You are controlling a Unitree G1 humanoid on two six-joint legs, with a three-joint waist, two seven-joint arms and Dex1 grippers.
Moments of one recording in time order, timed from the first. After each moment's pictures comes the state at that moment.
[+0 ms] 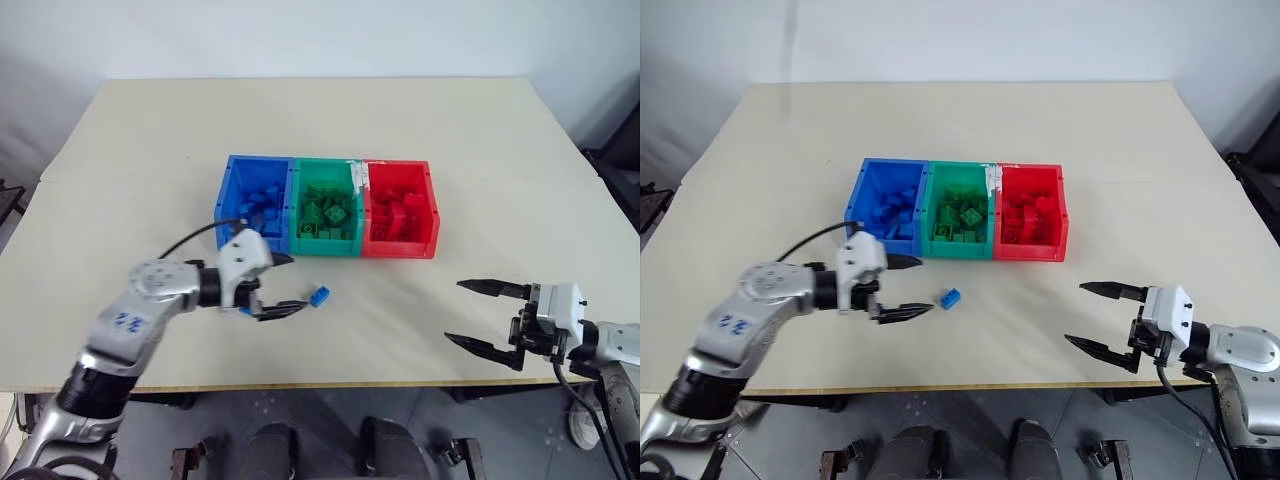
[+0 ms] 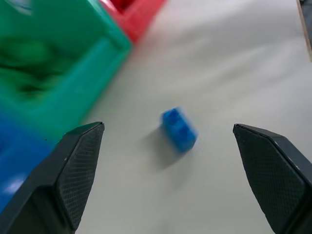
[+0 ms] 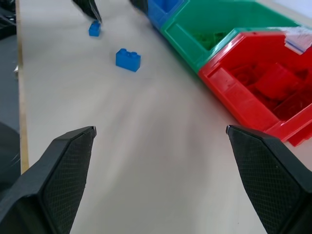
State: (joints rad) left arm -0.46 0.61 -0.22 -0.27 -0.32 0.64 -0.82; right arm 0.03 -0.74 -0.26 -0.11 0.49 -0.08 1.25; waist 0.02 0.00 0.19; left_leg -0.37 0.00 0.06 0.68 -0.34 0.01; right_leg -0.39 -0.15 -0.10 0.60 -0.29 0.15
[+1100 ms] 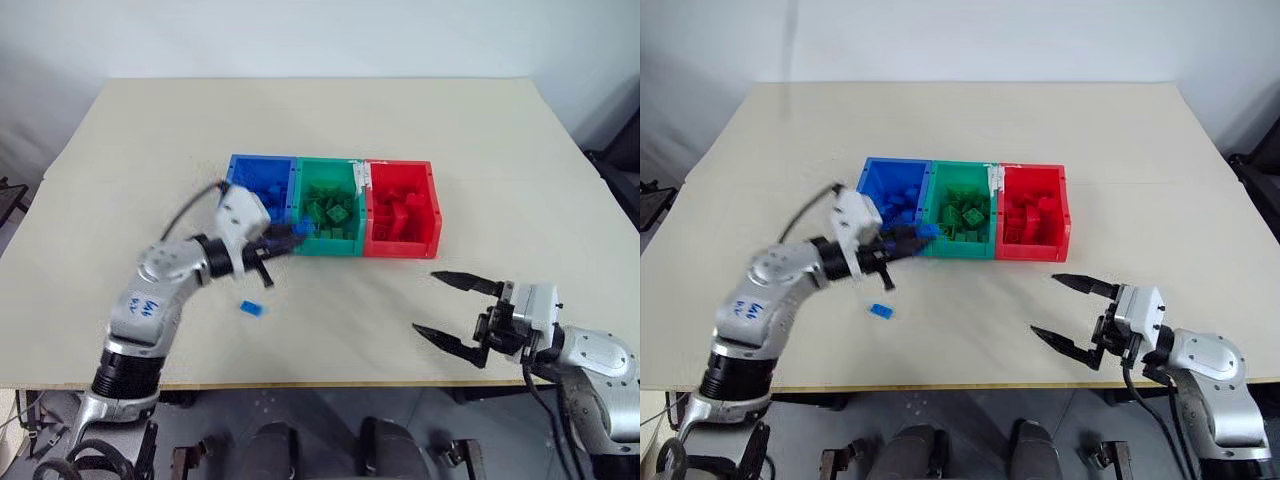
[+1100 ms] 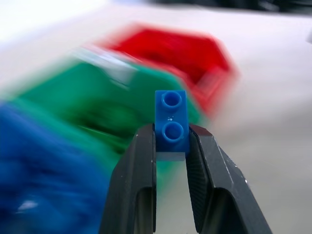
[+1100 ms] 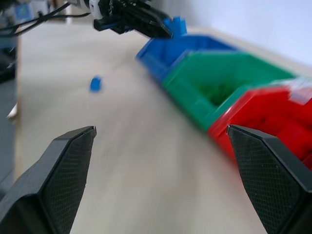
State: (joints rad) left arm -0.55 0.51 0.06 -0.14 -0.30 0.46 -0.66; right arm 0.02 -0.60 -0.19 -0.27 0.55 -0.04 1.06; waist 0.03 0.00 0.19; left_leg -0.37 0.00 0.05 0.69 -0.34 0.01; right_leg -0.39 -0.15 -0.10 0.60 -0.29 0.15
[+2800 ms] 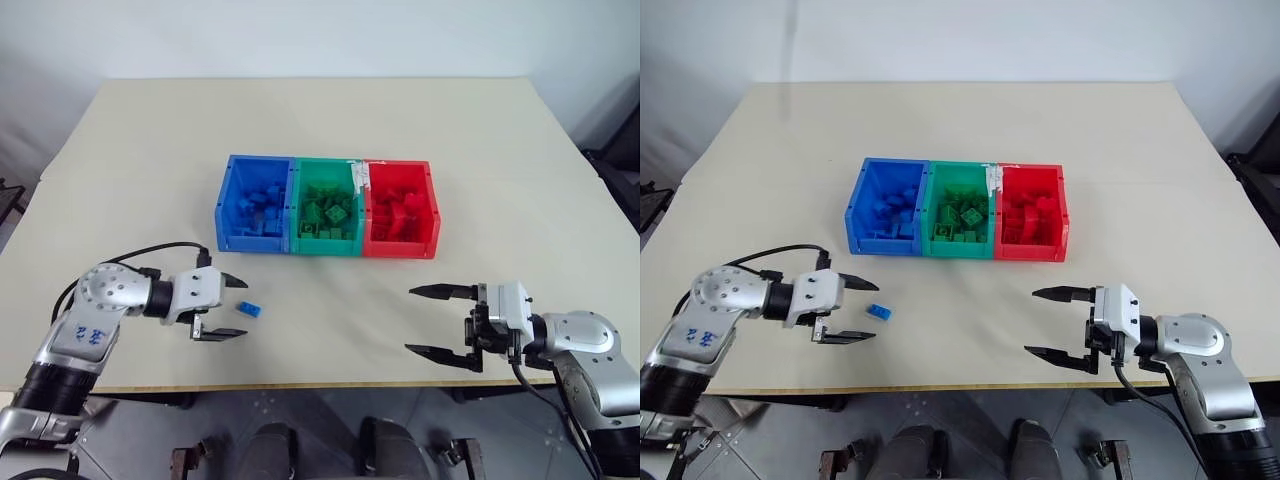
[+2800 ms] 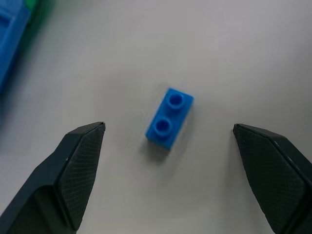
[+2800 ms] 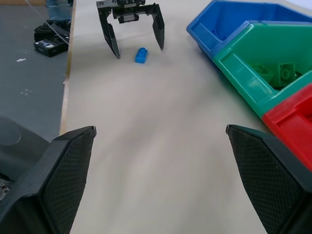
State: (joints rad) left arm -0.39 0.85 -0.12 0.08 -0.09 0.02 -1.23; right arm -0.05 -0.71 -0.09 -0.18 0.50 -0.01 1.27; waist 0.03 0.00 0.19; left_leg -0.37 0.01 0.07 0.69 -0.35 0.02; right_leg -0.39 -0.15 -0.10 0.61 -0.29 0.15
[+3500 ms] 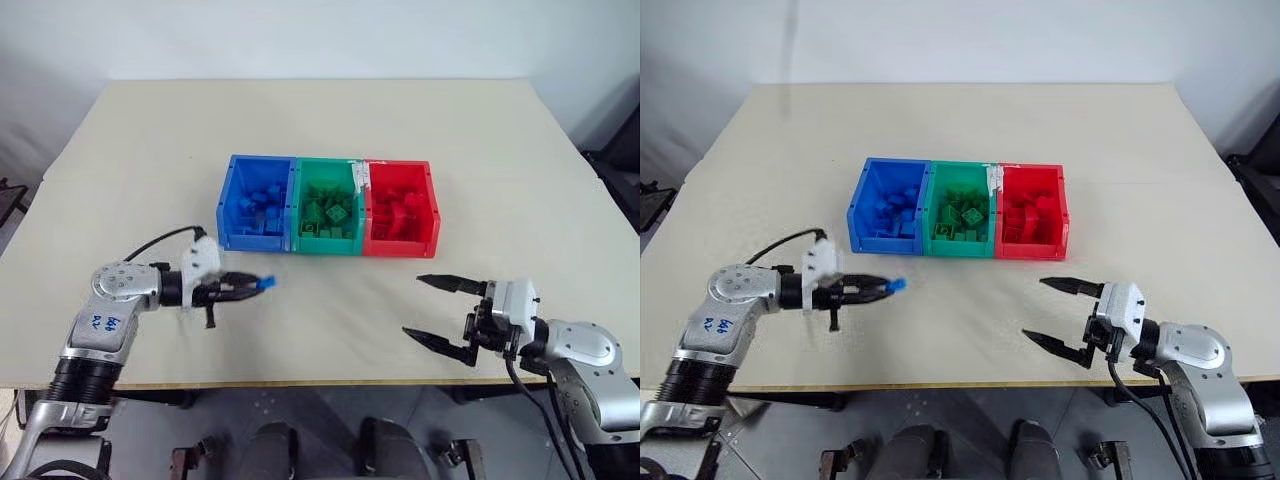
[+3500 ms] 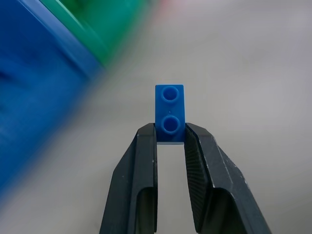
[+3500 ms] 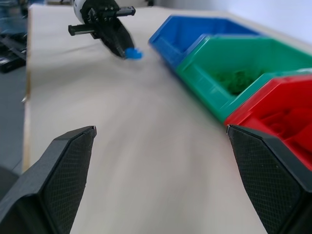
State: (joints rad) left arm -0.42 0.65 0.06 0.08 -0.33 0.24 -1.07; right arm 0.01 -0.65 -0.13 -0.25 0.50 -0.01 1.09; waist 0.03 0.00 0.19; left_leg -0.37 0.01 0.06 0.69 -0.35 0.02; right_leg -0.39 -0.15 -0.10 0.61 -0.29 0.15
